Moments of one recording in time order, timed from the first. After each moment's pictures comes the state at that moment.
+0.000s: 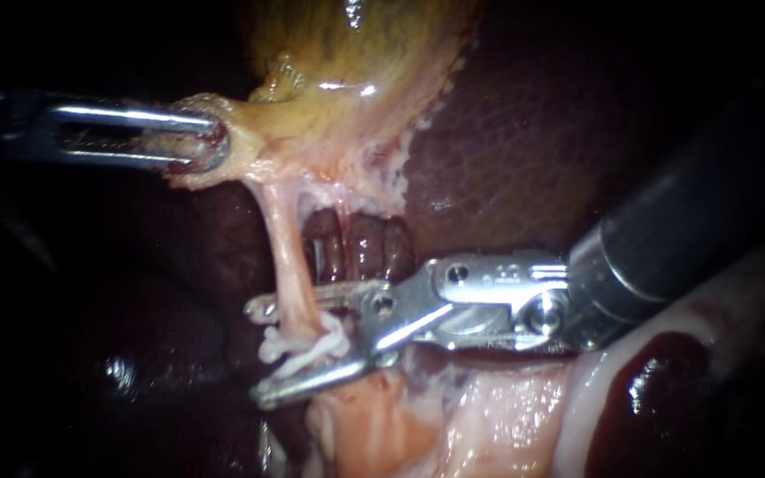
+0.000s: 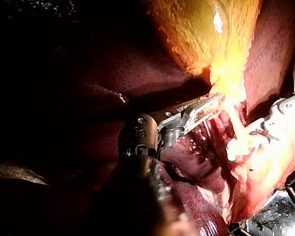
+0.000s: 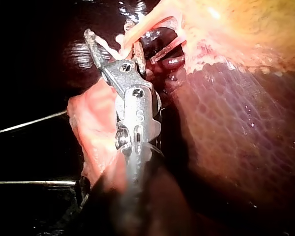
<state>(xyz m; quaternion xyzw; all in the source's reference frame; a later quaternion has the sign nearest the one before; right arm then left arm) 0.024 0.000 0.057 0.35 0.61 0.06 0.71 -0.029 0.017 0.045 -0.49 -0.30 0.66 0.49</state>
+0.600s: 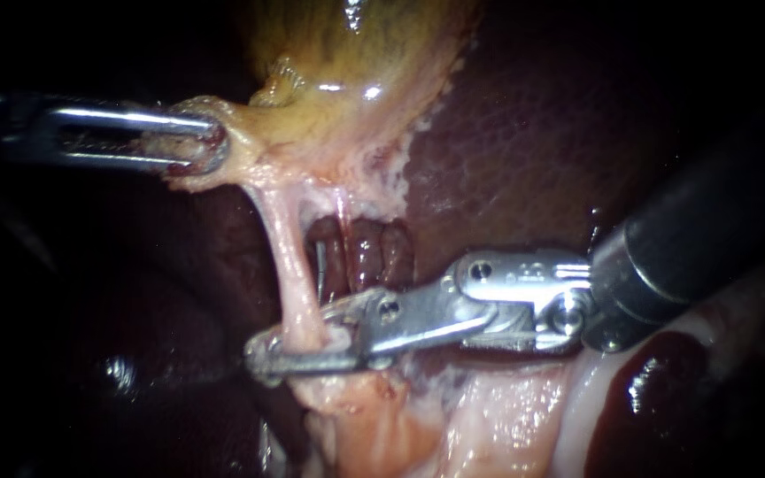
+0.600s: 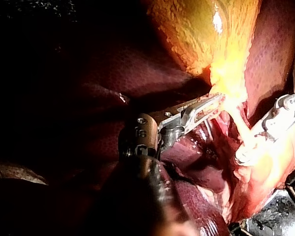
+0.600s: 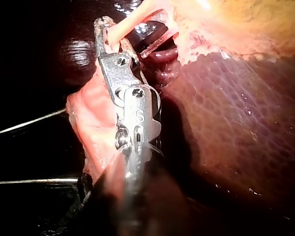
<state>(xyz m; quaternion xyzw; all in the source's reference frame) 0.023 0.001 0.057 0.36 0.61 0.07 0.70 -0.029 0.017 0.045 -0.49 -0.30 0.66 0.49</state>
